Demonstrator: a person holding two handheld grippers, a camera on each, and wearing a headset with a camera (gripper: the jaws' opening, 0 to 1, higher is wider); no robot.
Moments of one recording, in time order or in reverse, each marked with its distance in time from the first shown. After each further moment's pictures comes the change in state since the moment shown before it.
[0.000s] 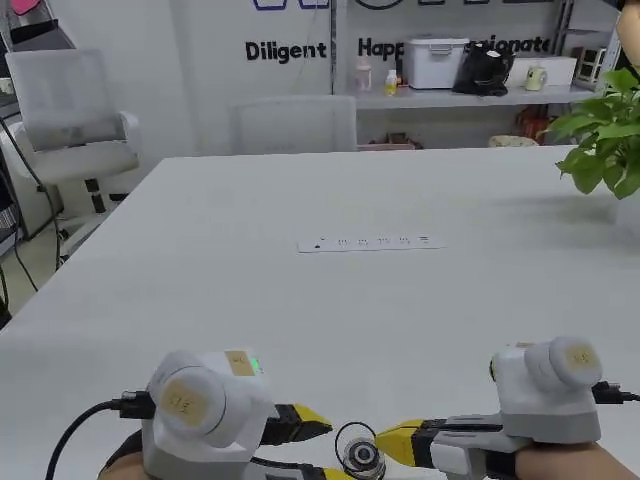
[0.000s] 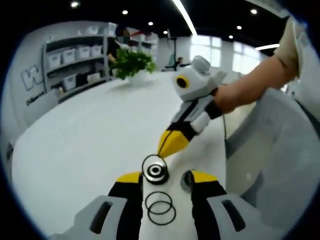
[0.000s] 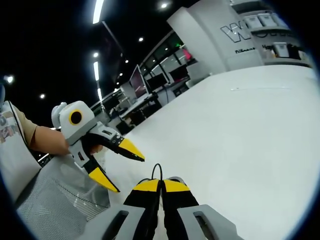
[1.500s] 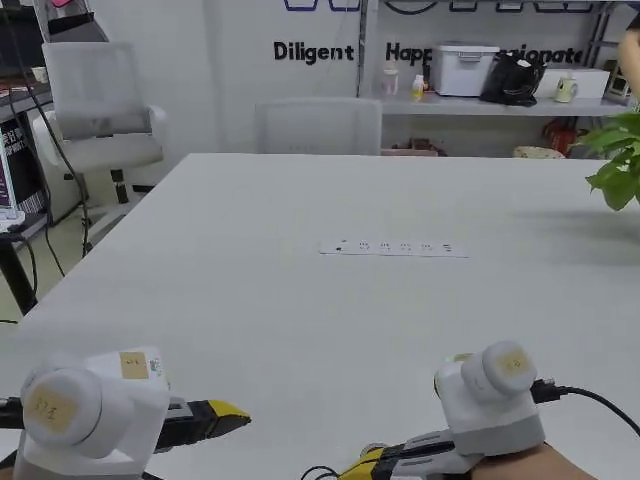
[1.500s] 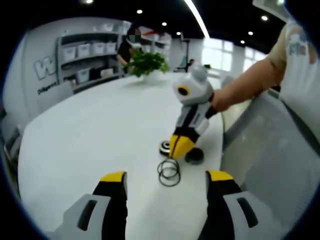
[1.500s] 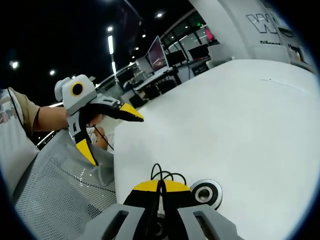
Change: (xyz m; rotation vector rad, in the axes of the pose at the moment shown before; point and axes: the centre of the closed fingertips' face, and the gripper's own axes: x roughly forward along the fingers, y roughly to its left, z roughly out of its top) left arm -0.072 0.016 -0.030 -0.083 -0.002 0.077; right arm 0.047 0.034 -0.028 -0.109 0.231 0.112
